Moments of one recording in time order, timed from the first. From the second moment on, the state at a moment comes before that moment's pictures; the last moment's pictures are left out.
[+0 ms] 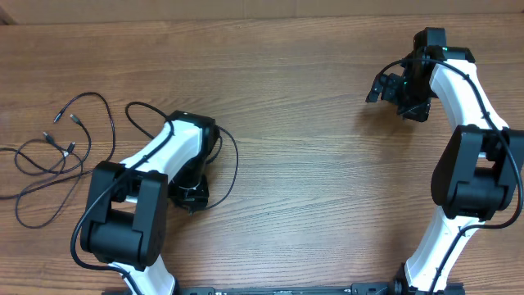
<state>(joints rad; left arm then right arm) -0.25 1.87 1.13 -1.34 -0.23 -0.48 -0.11 2.13 1.73 -1.02 -0.18 0.26</state>
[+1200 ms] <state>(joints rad) -0.15 1.84 1.52 -1.12 -0.06 -0.52 -0.11 2.13 1.73 -1.02 -0.18 0.26</state>
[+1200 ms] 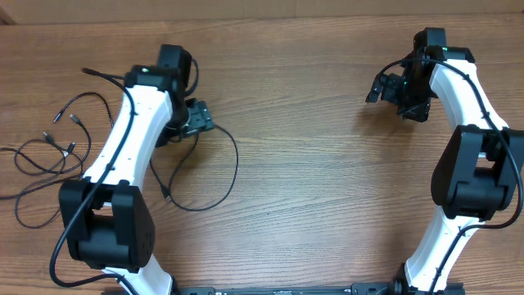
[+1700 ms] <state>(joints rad) -0.20 1.84 1.29 -0.71 -0.05 -0.64 -0.11 2.13 1.73 -1.02 -0.18 0.26</state>
